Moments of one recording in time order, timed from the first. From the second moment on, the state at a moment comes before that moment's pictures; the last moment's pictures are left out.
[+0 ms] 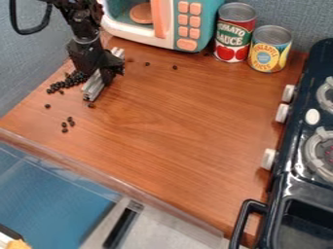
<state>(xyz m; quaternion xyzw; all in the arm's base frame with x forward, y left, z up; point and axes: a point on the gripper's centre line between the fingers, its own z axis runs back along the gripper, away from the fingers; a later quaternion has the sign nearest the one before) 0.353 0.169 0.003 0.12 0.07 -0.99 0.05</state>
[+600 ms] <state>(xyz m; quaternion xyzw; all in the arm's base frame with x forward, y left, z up) 0.352 0.137 0.026 0.12 0.03 -0.99 0.00</state>
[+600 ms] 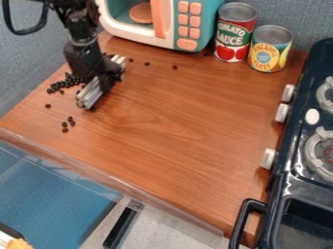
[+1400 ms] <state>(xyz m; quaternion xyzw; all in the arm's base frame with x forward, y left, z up) 0.366 0.013 0.058 0.14 -0.03 -0.98 -0.11</state>
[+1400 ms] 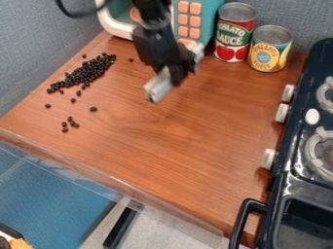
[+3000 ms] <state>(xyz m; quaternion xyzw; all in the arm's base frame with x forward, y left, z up) 0.391 0.078 0.008 0.11 -0.02 -0.99 0.02</state>
